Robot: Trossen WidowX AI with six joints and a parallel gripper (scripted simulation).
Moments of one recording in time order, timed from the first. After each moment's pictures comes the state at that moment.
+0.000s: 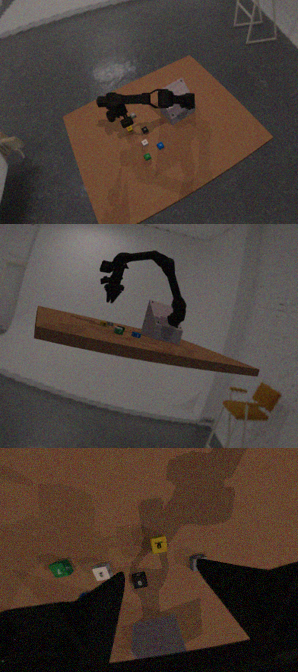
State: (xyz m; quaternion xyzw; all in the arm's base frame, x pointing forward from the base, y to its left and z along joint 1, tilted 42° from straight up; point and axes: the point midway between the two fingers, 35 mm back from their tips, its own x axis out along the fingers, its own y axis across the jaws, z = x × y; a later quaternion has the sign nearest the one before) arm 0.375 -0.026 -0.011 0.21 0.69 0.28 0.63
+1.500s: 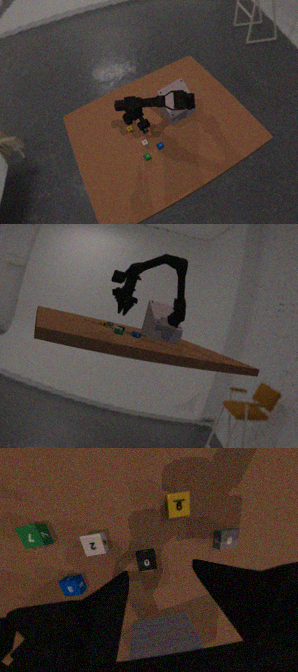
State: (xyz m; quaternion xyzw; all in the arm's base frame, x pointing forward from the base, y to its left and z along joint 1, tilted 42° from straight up) arm 0.296 0.017 -0.025 0.20 0.68 0.29 0.64
